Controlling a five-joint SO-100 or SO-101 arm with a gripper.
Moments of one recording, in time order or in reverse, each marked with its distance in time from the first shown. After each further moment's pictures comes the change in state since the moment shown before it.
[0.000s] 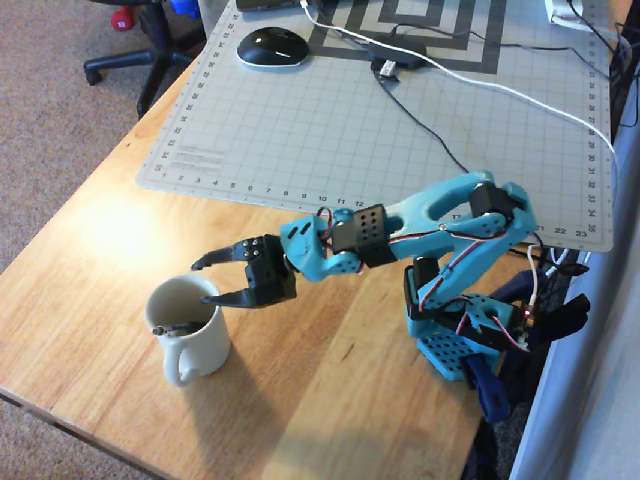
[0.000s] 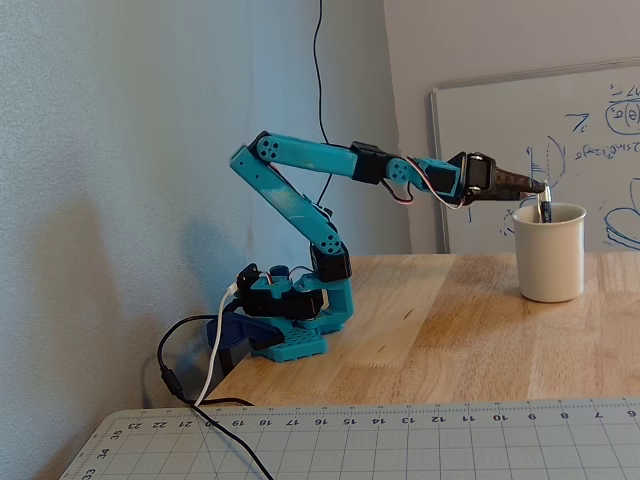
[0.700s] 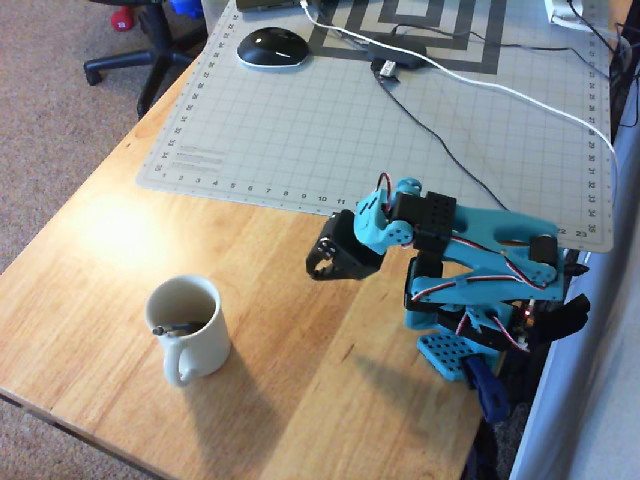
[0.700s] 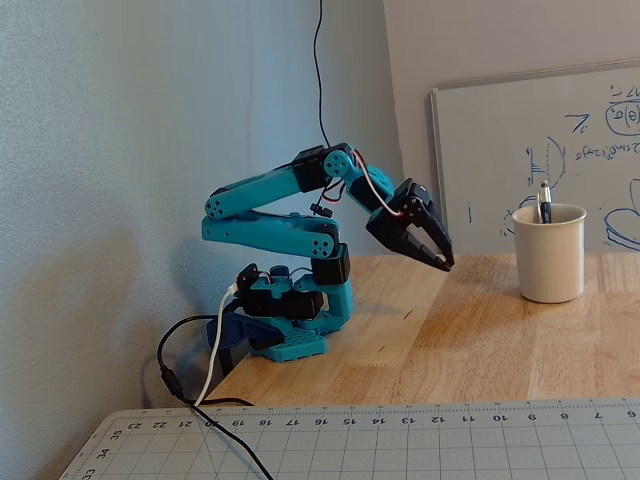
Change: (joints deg) arm 14.9 40.3 9.4 57.3 -48.3
